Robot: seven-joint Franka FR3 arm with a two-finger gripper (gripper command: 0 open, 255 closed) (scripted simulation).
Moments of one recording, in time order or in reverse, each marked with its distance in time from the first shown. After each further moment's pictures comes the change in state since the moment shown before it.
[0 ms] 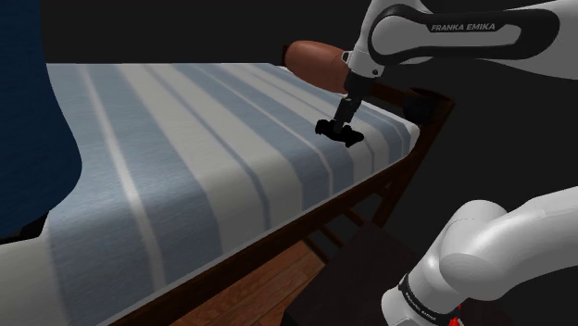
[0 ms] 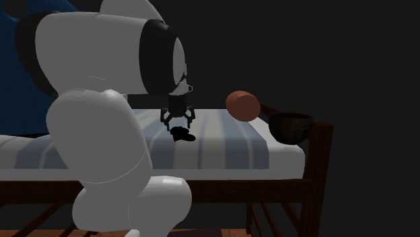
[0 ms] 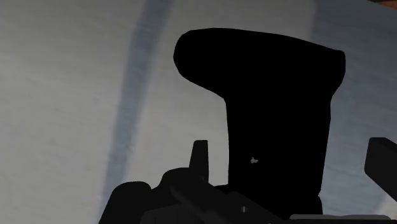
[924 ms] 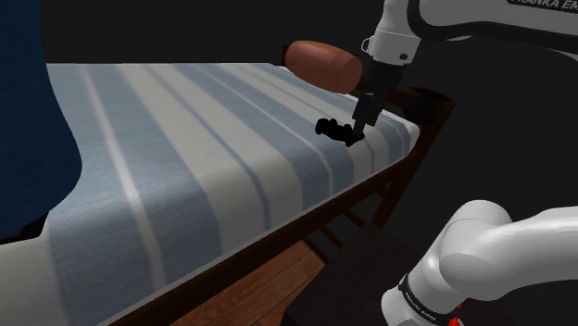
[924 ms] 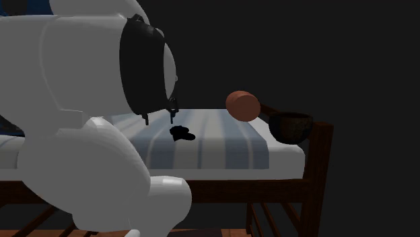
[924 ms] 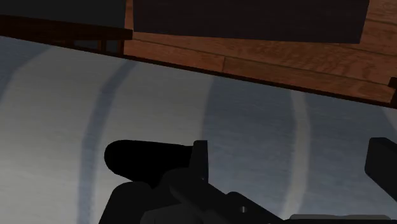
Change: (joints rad) arm 0.000 -0.206 0.140 0.001 0.059 -0.304 0.223
